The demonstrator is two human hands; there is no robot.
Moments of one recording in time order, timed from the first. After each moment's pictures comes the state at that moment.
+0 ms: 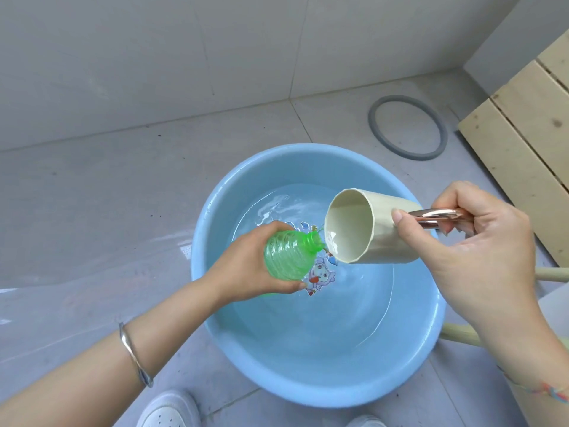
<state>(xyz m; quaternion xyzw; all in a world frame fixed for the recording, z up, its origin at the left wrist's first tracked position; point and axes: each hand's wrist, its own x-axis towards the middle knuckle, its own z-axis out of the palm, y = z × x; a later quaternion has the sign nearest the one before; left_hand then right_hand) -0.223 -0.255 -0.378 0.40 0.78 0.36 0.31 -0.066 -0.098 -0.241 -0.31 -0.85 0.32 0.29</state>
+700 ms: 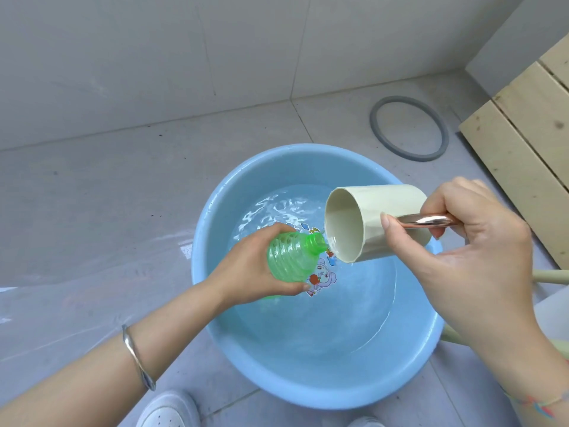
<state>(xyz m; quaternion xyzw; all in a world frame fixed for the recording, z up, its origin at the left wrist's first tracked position) -0.219 -0.254 -0.377 0.39 0.79 0.36 0.31 -0.070 -0.106 -0.239 -0.22 -0.90 0.23 0.31</state>
